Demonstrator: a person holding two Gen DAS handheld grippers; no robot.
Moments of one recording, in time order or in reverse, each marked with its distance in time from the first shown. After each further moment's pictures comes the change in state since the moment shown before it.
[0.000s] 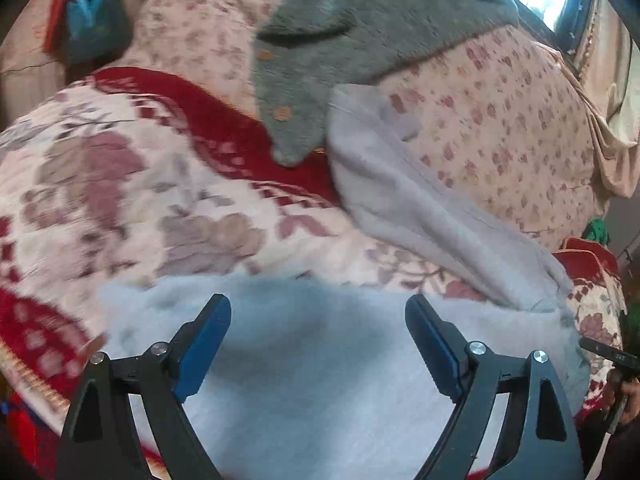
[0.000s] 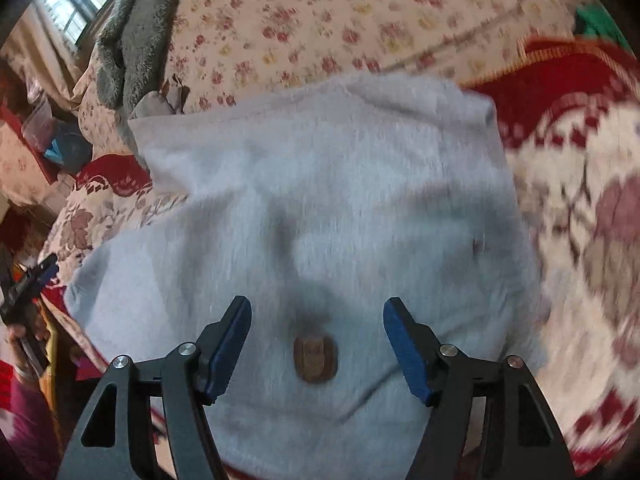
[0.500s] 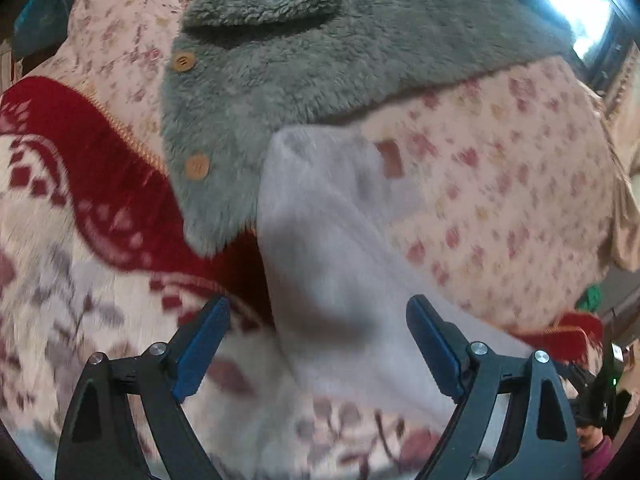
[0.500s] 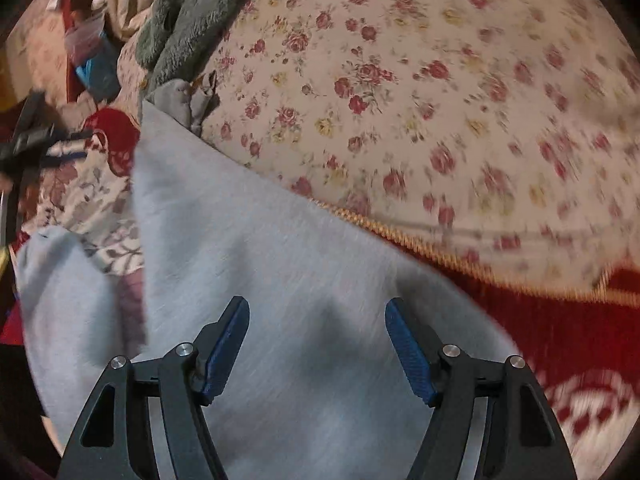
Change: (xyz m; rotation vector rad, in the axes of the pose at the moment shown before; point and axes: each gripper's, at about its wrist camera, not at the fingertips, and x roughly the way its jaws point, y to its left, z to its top) left arm 0.140 -0.030 0.155 -0.102 0.032 -0.069; right arm 0.091 0.017 0.152 -0.463 -0.048 -0.029
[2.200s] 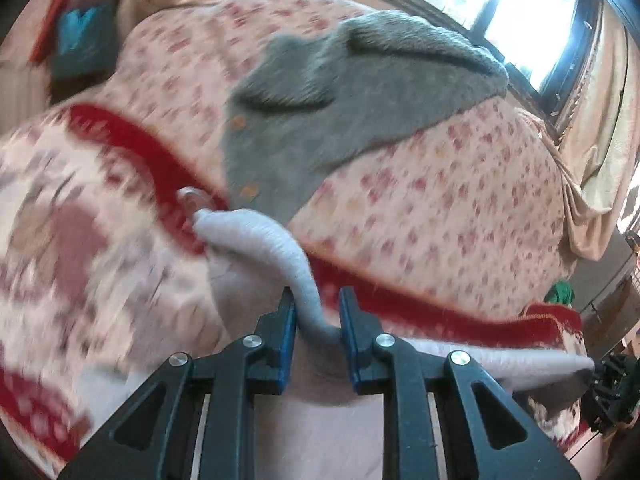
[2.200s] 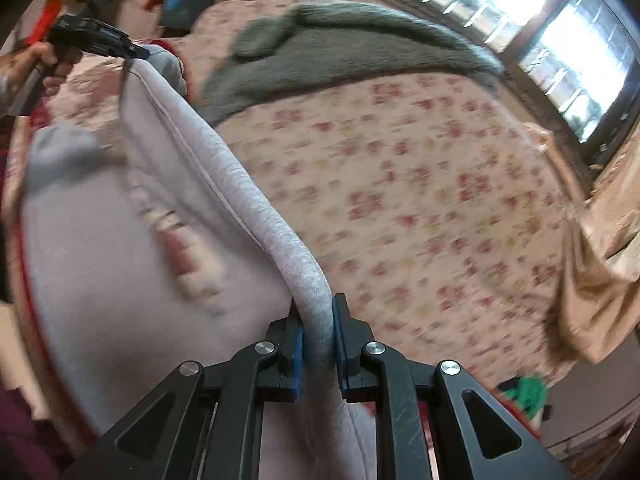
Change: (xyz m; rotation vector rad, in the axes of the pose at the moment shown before) left arm -0.168 0.035 -0.090 0.012 -0.158 -0.054; right arm -0.164 0.158 -0.042 -0.456 -0.080 -0.288
